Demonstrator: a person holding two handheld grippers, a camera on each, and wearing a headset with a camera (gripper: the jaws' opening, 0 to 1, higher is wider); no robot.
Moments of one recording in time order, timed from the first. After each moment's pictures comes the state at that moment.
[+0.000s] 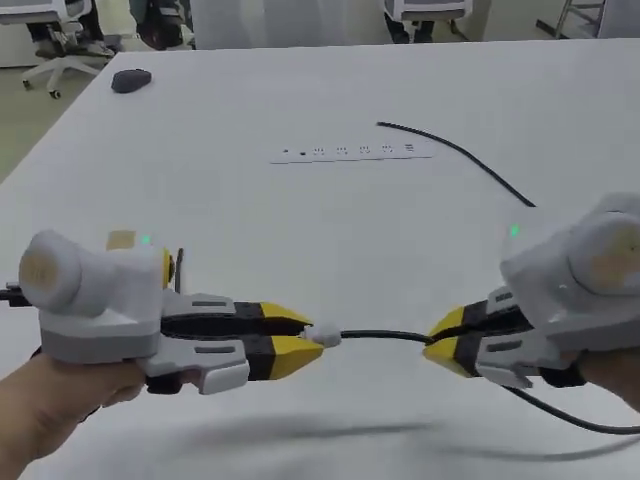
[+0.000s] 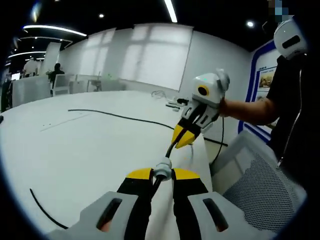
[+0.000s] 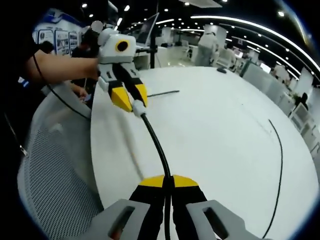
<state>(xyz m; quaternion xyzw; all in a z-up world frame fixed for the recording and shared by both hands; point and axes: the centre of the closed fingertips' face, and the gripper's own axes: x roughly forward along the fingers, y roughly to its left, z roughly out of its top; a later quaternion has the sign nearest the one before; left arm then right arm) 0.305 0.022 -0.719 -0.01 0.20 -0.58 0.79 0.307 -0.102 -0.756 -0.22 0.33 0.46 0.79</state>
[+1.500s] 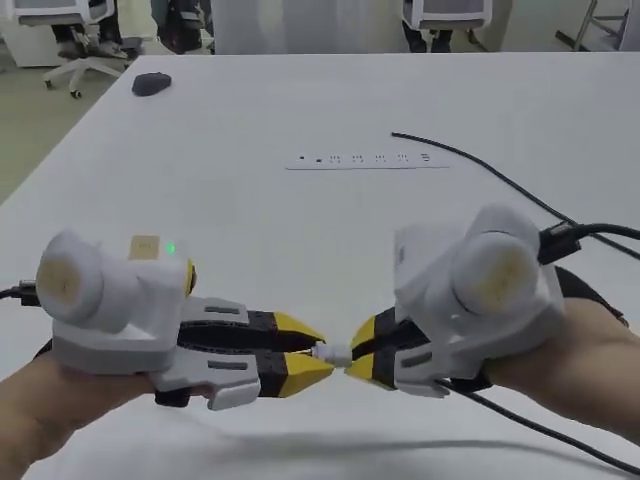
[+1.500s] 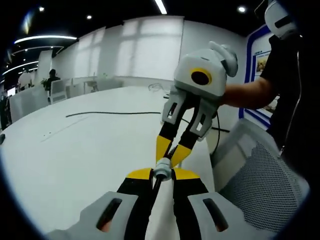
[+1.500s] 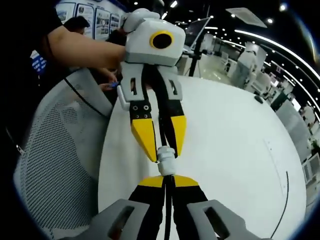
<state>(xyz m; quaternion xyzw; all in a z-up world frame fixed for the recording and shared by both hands) 0.295 0.015 -0.721 0.05 0.20 -0.58 0.79 0.293 0.012 -0.749 -0.32 0.26 0.59 0.69</state>
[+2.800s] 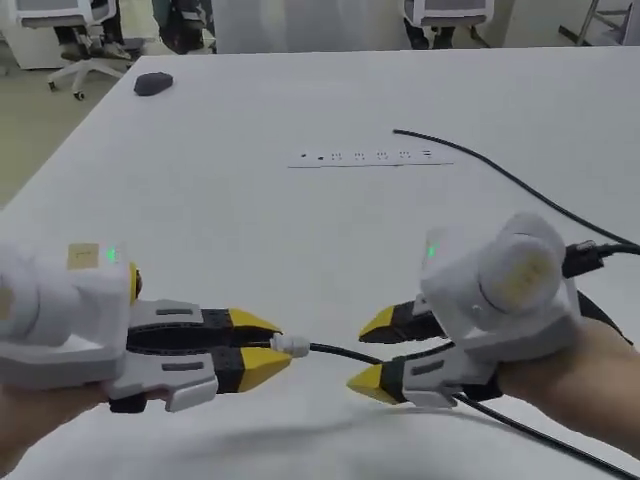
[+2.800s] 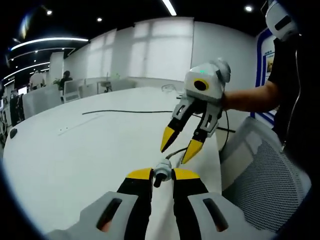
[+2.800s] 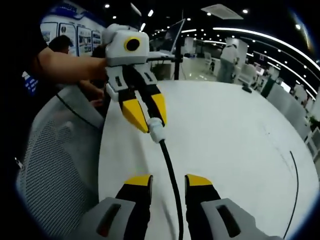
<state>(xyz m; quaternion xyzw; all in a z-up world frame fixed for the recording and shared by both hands) 0.298 0.050 -0.721 0.06 0.19 -0.54 0.82 0.298 0.020 -0.751 -0.25 0.26 0.58 0.73</state>
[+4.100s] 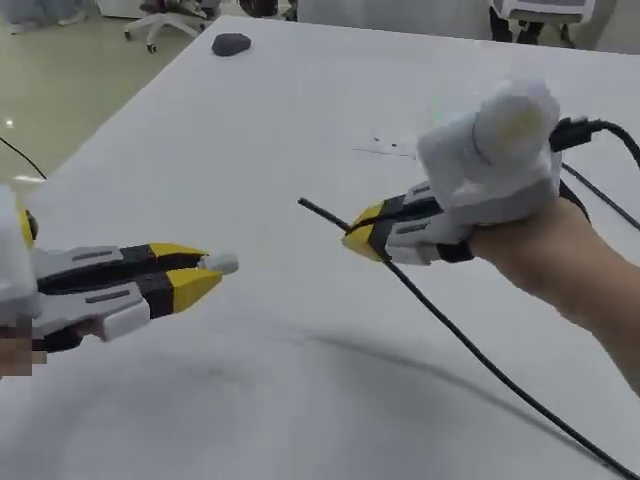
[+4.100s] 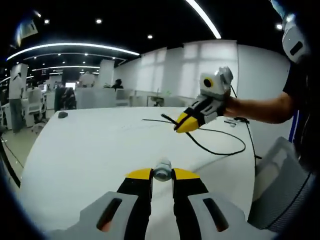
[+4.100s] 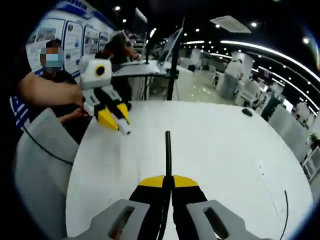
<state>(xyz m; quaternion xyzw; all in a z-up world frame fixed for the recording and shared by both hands) 0.343 0.203 -0.721 -0.02 0.15 -0.32 0.93 0.417 0.128 -0.691 -0.18 0.17 0.60 0.76</state>
